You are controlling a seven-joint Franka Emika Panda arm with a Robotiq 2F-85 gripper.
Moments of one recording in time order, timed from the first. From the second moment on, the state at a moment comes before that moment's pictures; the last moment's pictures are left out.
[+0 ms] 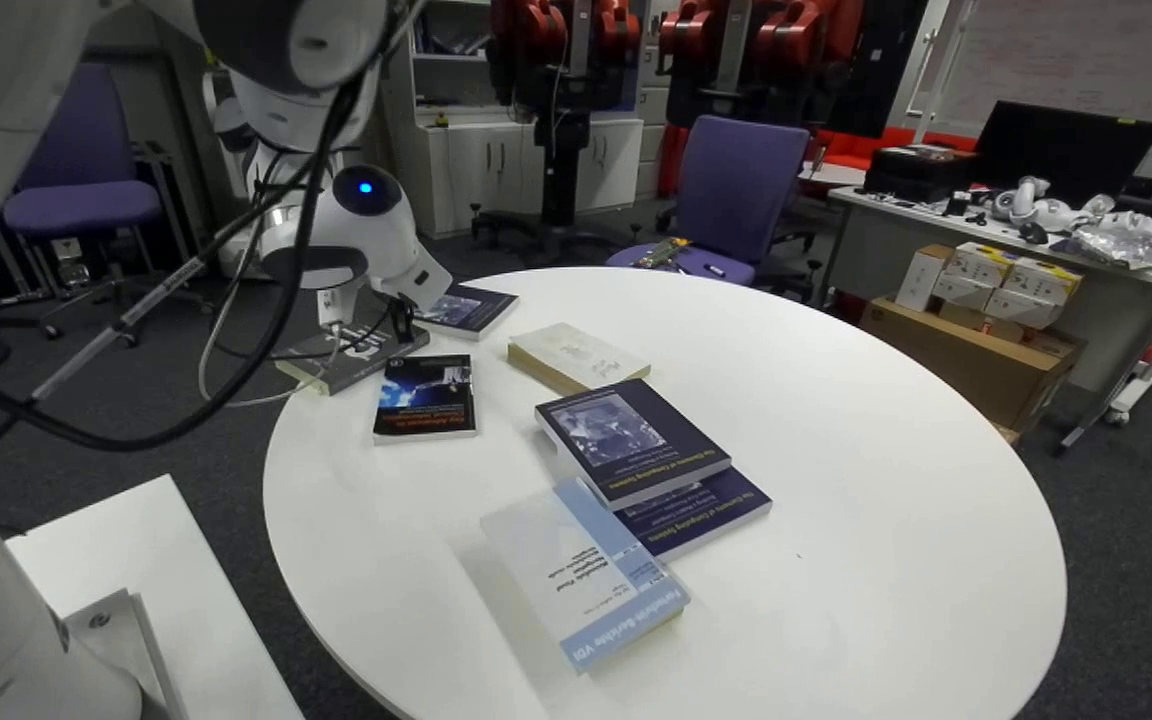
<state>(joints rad) -0.42 0.69 1.02 -2.34 0.65 3.44 0.12</state>
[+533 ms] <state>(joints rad) 0.02 0.34 0.42 -2.41 0.83 3.26 0.15</state>
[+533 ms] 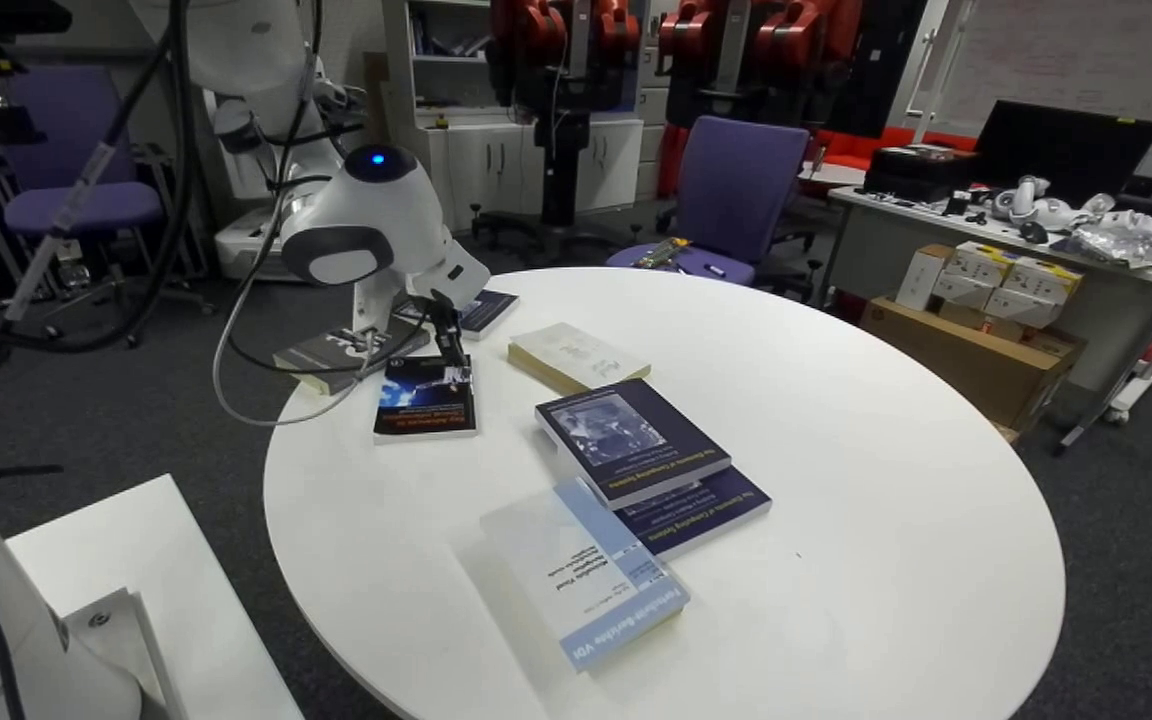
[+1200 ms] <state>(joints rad) 0.16 0.36 0.15 -2.47 0.70 3.24 0.19</state>
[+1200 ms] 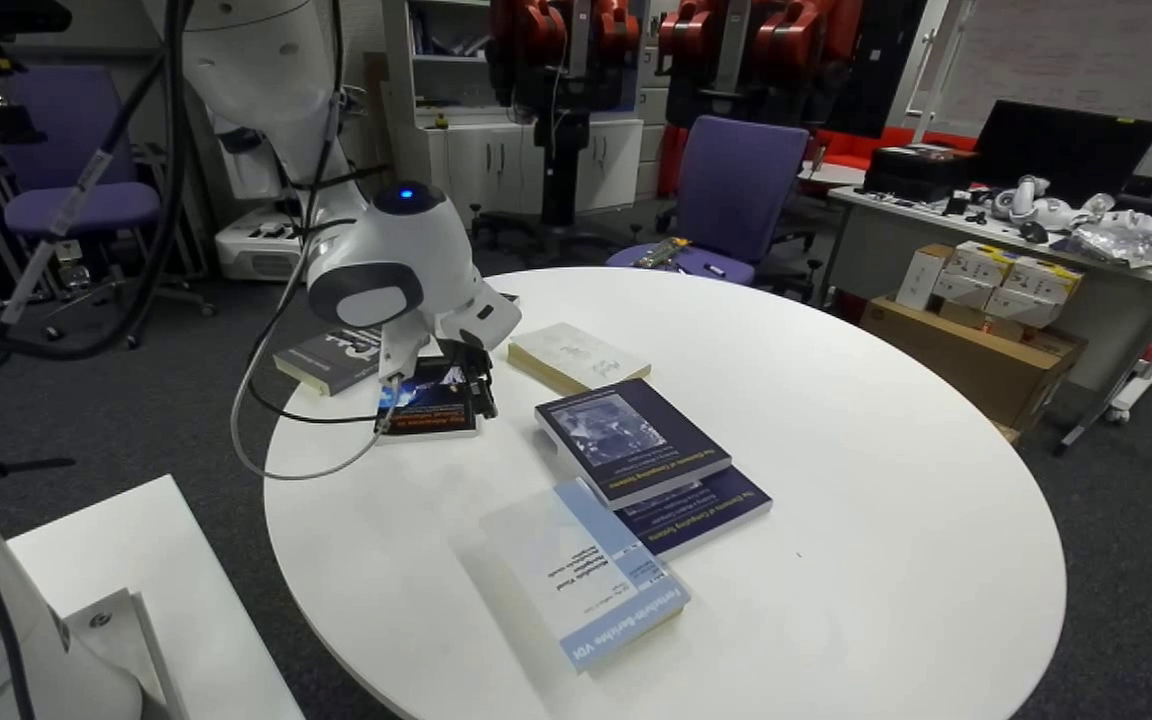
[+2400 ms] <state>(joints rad) 0.14 0.51 0.03 -1.99 0.30 2.66 0.10</state>
